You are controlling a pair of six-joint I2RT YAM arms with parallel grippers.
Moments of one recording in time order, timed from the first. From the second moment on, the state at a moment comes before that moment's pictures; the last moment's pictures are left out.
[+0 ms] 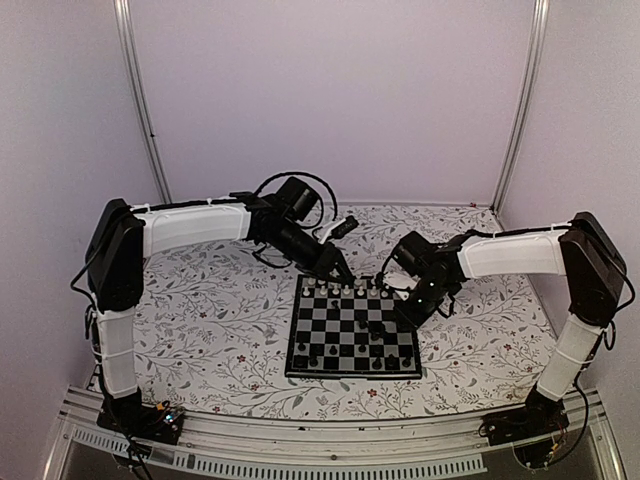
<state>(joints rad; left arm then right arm) -0.76 2.03 1.65 -0.56 0.67 -0.17 0.73 1.76 1.09 -0.64 -0.01 -0.04</state>
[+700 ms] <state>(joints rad) -0.76 2.03 1.65 -0.56 0.67 -0.17 0.73 1.77 1.10 -0.64 -0.04 -0.06</state>
